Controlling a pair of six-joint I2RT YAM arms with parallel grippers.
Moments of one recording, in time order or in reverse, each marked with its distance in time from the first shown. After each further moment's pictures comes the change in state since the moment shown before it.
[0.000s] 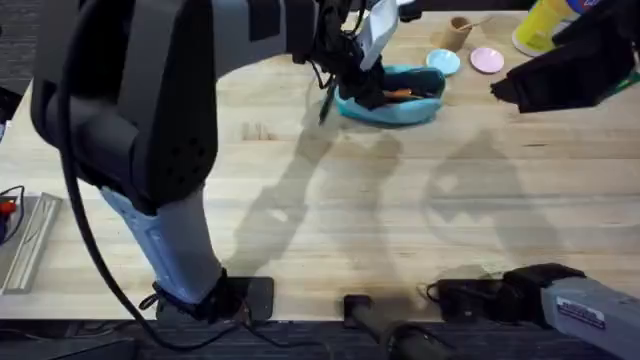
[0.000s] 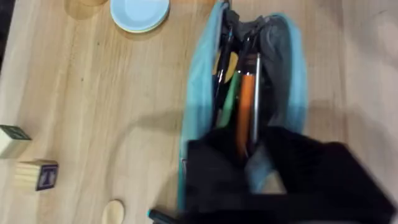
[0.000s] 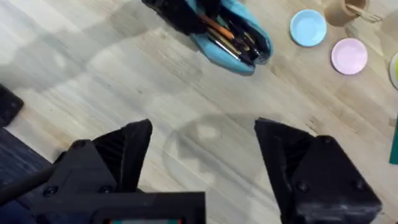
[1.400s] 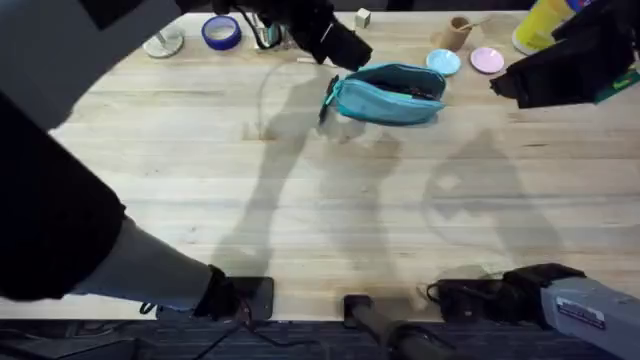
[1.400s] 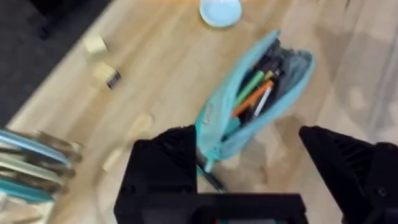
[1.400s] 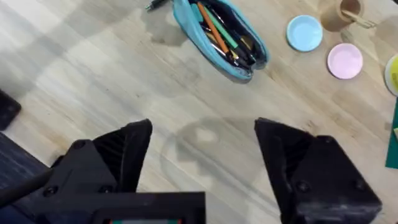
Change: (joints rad) left arm 0.177 -0.290 0.016 -0.177 0.010 -0.376; right arm 0.000 0.000 0.000 0.019 0.000 0.000
